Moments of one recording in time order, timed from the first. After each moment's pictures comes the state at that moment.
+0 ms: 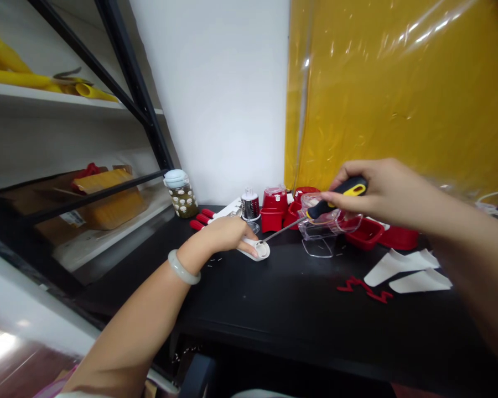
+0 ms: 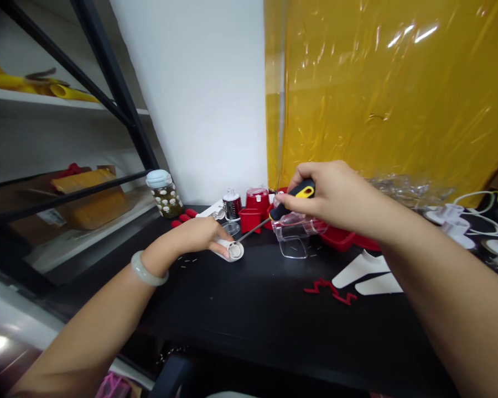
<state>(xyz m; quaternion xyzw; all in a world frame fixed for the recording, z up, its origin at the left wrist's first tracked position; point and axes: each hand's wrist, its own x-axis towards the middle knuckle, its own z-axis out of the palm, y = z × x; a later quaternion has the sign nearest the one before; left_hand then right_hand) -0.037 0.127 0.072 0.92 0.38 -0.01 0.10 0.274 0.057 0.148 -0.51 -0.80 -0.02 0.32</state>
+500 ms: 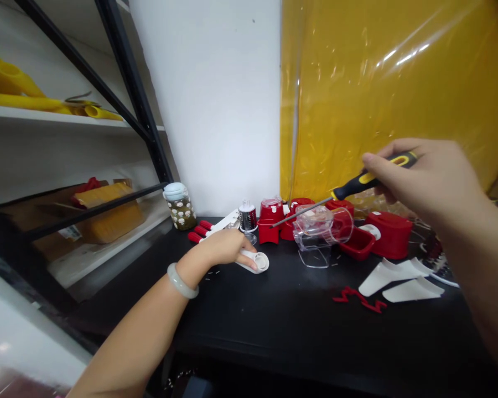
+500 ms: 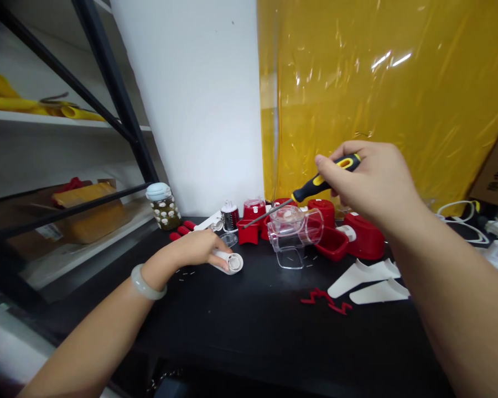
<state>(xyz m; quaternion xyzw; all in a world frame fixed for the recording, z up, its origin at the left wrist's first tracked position) -0.035 0.122 0.074 0.91 0.40 0.00 0.11 0.289 0.038 0.173 -0.62 -0.60 -0.05 0.50</state>
